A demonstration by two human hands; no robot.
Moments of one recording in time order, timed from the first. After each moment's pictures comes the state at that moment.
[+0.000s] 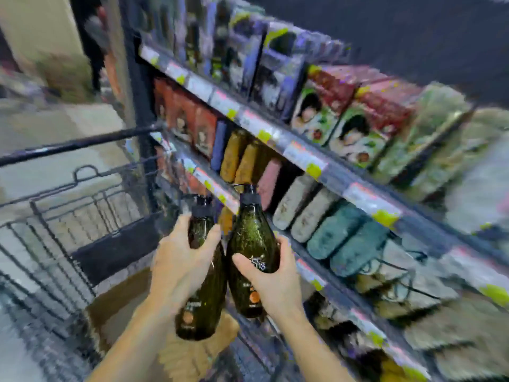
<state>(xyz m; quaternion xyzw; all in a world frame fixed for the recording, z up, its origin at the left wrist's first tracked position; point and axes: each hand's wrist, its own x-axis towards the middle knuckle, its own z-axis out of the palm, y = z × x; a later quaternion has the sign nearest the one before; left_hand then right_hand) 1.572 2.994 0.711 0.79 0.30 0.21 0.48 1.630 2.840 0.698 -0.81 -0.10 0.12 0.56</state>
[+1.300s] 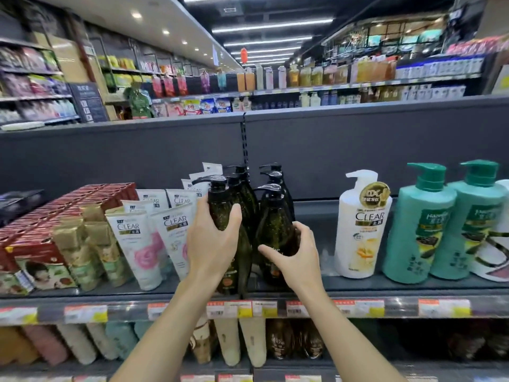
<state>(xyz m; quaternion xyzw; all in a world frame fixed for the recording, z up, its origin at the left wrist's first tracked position) 1.704 2.517 0.946 0.80 -0.11 0.27 0.52 1.688 2.360 0.864 -0.78 0.08 -0.26 0.57</state>
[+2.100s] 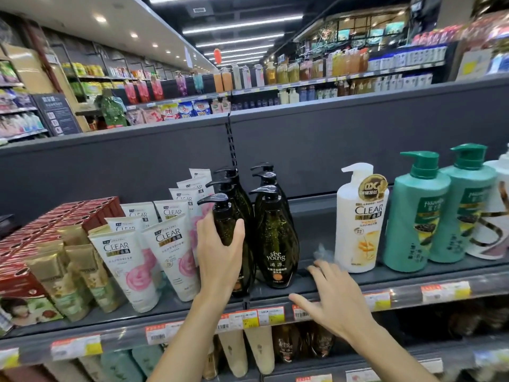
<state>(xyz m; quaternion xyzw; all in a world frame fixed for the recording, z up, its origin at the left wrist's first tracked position) 1.744 2.507 0.905 0.80 -0.13 0.26 0.53 1.649 2.313 0.801 -0.97 0.07 -0.23 0.05</state>
